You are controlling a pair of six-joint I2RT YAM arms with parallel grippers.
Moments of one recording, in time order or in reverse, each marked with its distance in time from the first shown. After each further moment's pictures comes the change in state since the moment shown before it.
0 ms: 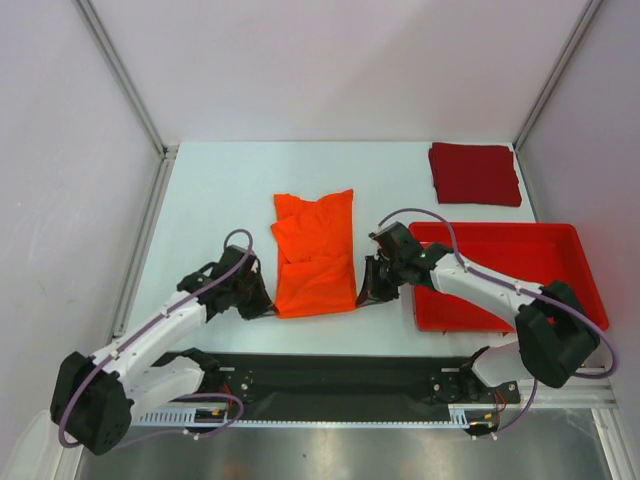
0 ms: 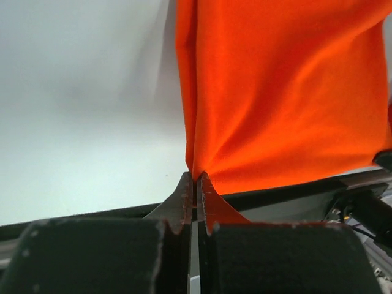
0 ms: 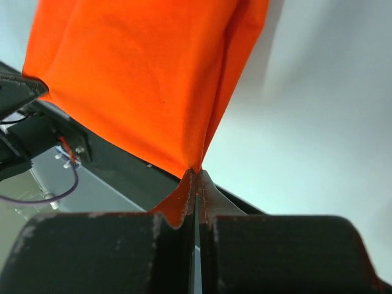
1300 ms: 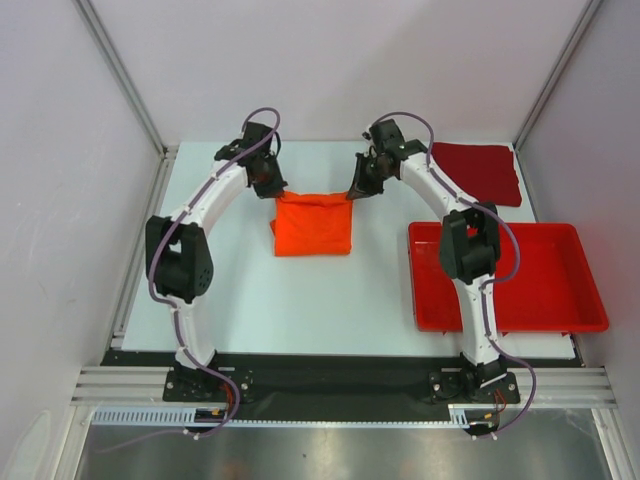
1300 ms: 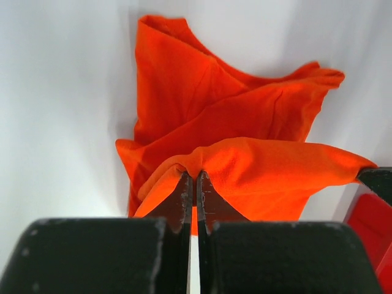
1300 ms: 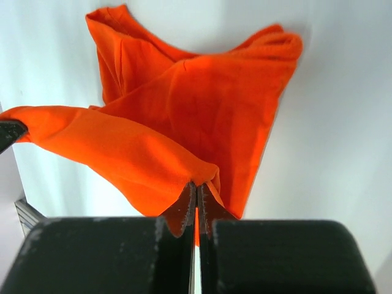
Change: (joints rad) left arm 0.209 0.951 1.179 -0.132 -0.162 0.288; right arm -0.291 0.819 1.201 -0.299 0.001 -0.250
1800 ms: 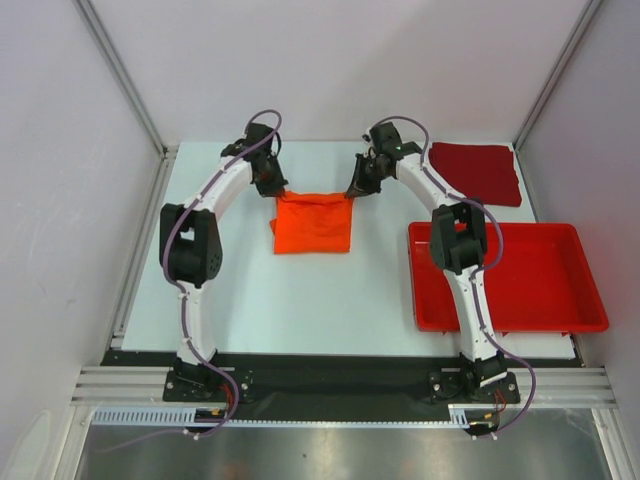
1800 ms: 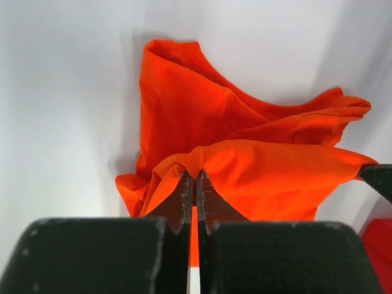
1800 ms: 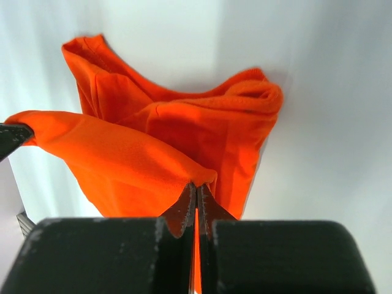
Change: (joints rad) left arm 0.036 0.174 0.124 0.013 0.033 0.012; right arm -0.034 0.178 0.143 0.027 -0.048 0.004
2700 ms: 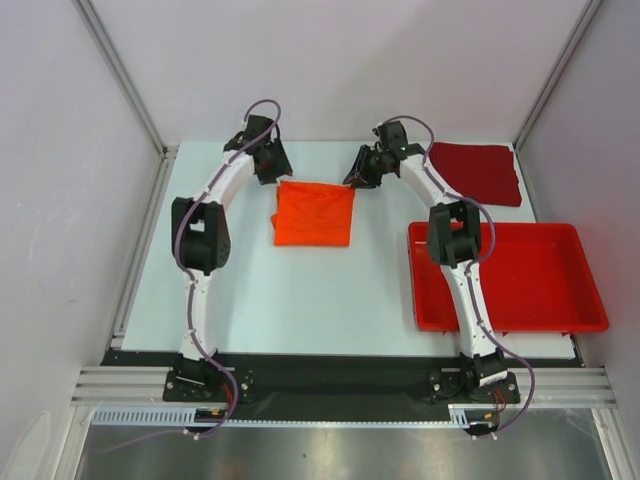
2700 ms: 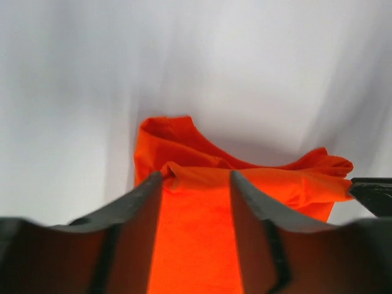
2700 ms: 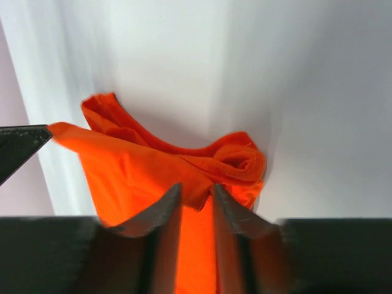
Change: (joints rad) left arm 0.032 0.186 0.196 0.101 0.006 0.014; right arm -0.053 0.164 0.158 0.124 -0.058 0.134
